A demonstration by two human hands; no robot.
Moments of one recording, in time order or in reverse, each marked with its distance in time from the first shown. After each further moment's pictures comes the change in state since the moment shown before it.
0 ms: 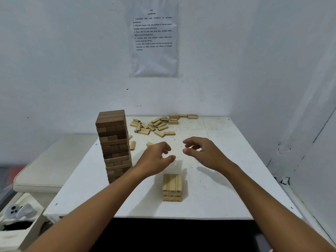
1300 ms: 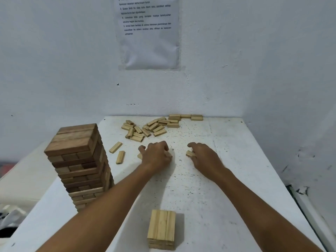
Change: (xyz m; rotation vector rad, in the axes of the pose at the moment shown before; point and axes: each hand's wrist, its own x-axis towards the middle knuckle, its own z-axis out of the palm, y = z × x) left_hand 0.138 -0.038 0.053 0.318 0.072 -0.223; right_hand 0.120 0.101 0.015 -0.540 0.005 -0.032
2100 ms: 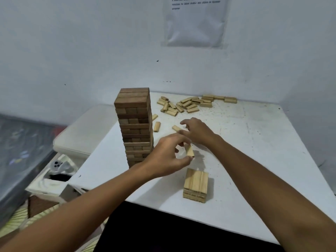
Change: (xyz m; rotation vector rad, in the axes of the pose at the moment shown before) left_hand -0.142 -0.030 -0.075 -0.398 0.018 0.309; right_hand 0.030 -0.103 0.032 0.179 -0.207 -0.115
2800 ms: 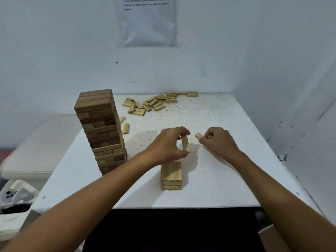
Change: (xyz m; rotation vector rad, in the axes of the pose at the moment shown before) left_hand 0.036 0.025 0.036 0.035 -0.261 0.043; right_hand -0.144 0.044 -0.052 0.113 0.291 0.469
